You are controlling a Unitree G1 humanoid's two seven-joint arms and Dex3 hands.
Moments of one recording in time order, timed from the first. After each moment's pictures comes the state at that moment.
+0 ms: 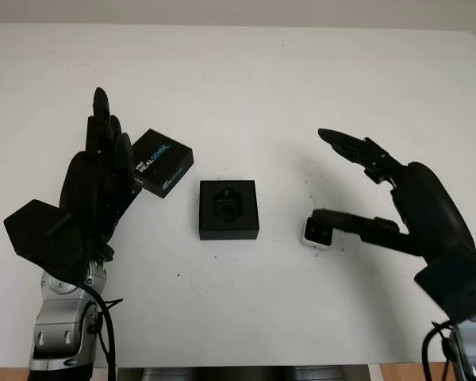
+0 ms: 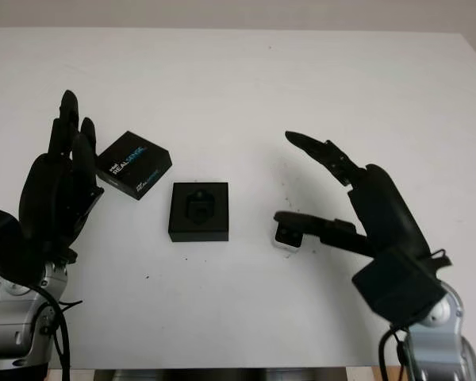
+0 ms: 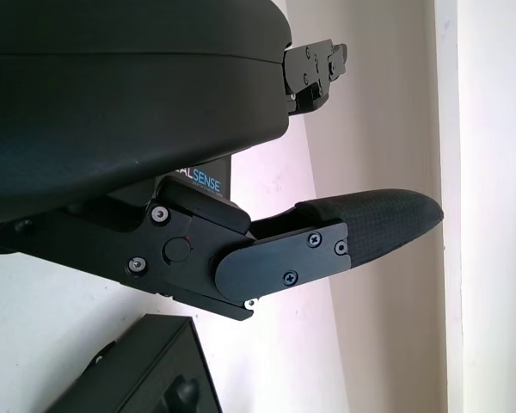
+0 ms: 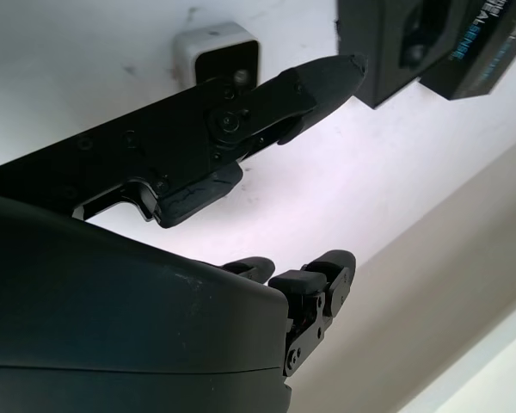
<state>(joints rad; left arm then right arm) -0.12 0.19 0.18 -0.24 -0.12 0.07 -0.11 0.10 -0.44 -0.17 -0.43 -0.21 -0.05 0.25</state>
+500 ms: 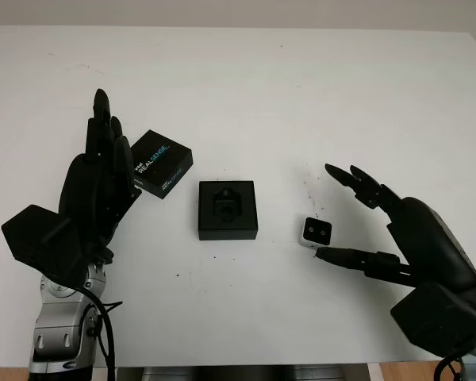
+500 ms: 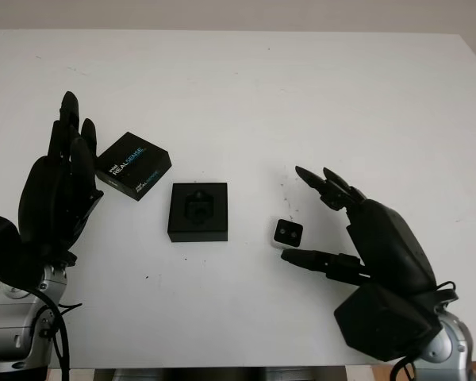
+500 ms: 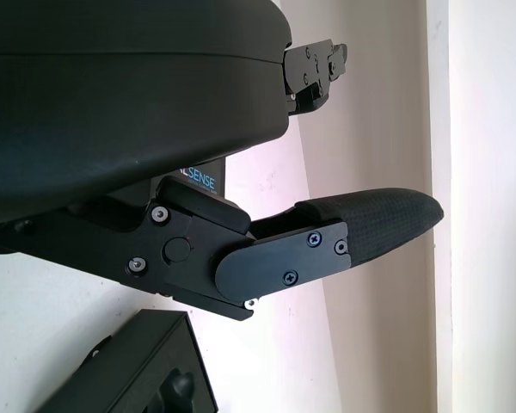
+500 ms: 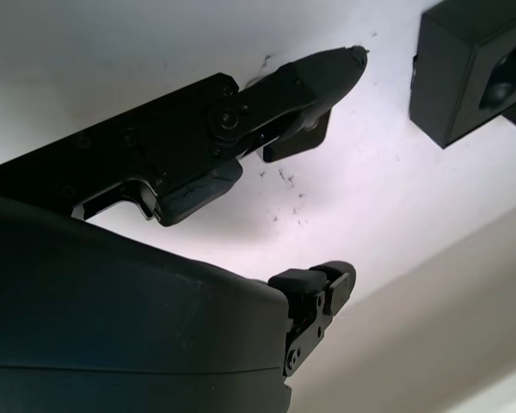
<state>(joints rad) -0.11 0.19 0.18 -0.24 -0.13 0.06 -0.12 0.20 -0.42 -0.12 -0.34 -0.41 -0.19 0.09</state>
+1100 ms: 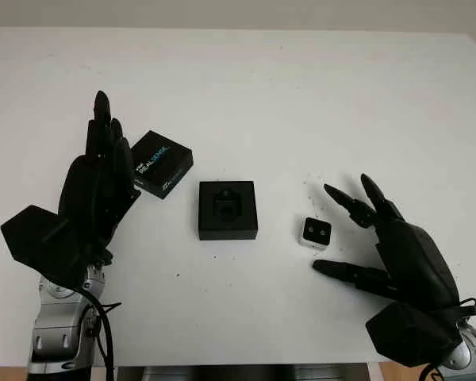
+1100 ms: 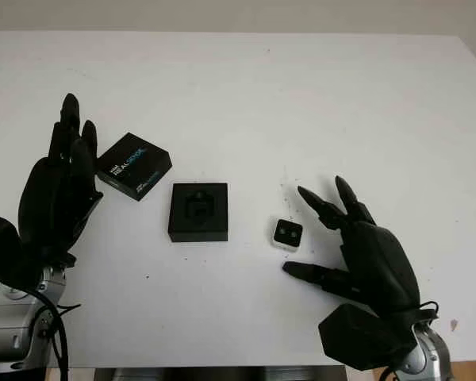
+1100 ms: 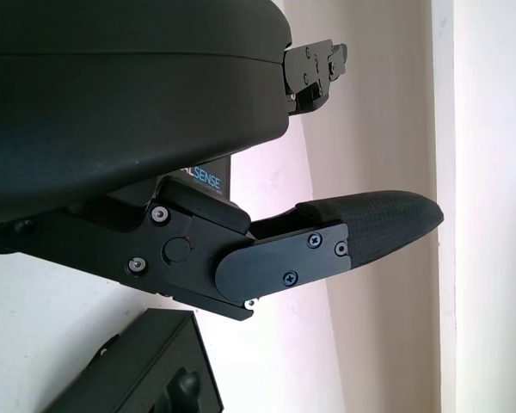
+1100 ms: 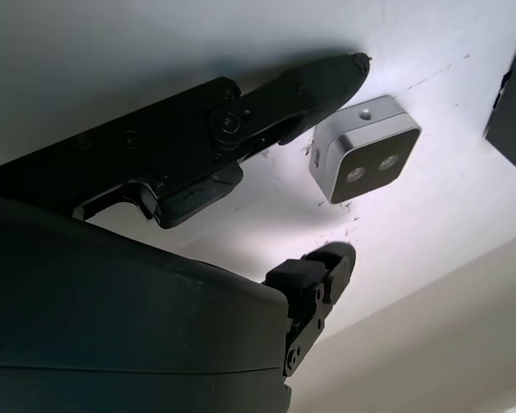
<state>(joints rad) -0.11 0.20 0.18 -0.22 -0.14 0.06 -0.12 0.20 -0.41 -0.08 -0.12 -0.52 -0.30 -0.09</state>
